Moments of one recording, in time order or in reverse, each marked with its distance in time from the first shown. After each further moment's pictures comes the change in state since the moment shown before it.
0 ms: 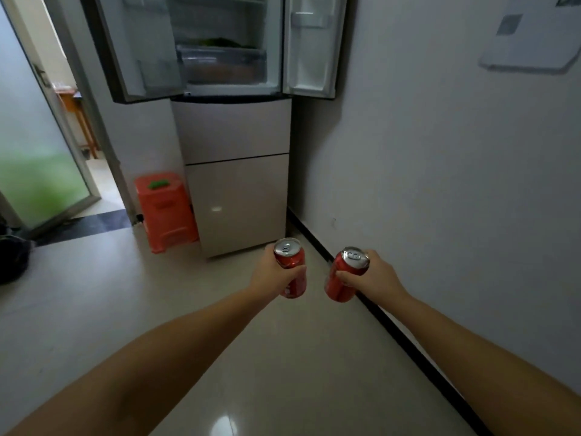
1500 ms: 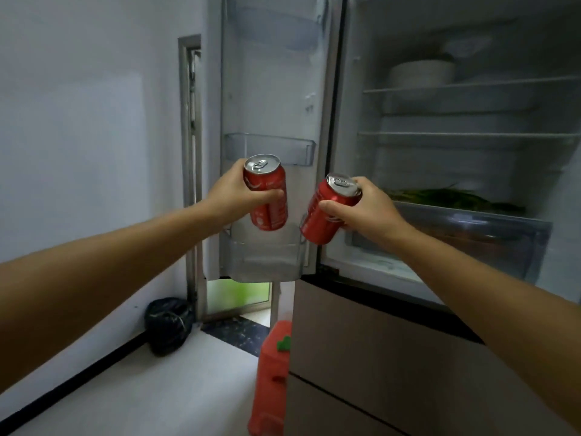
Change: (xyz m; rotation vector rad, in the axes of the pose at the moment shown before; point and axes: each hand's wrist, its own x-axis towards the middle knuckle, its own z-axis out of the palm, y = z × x) left_hand 0.693 0.250 -0.404 0.376 1.007 0.205; right_hand 0.843 -0.543 0.194 0.383 -0.595 -1.029
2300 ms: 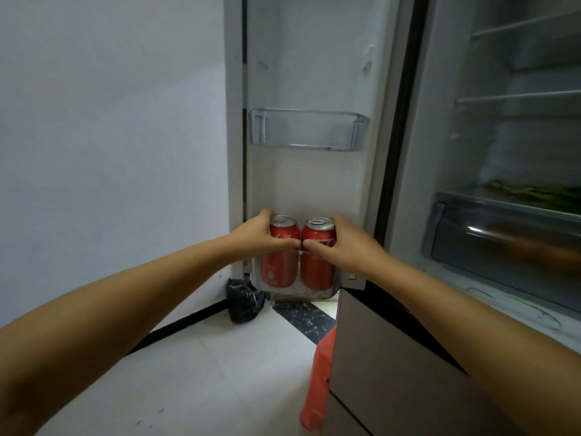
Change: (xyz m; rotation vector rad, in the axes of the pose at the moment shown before) left_hand 0.030 -0.092 0.046 0.442 -0.036 -0.408; right_hand 0.096 0.101 0.104 -0.312 -0.414 -0.181
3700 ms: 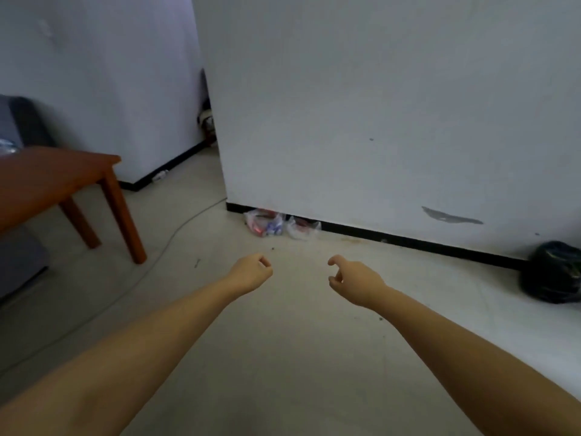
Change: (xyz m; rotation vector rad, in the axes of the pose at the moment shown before) left_hand -0.664 -0.357 -0.206 0.013 0.541 -1.167; right_hand -0.319 -0.484 0.392 0.033 -0.855 -0.807
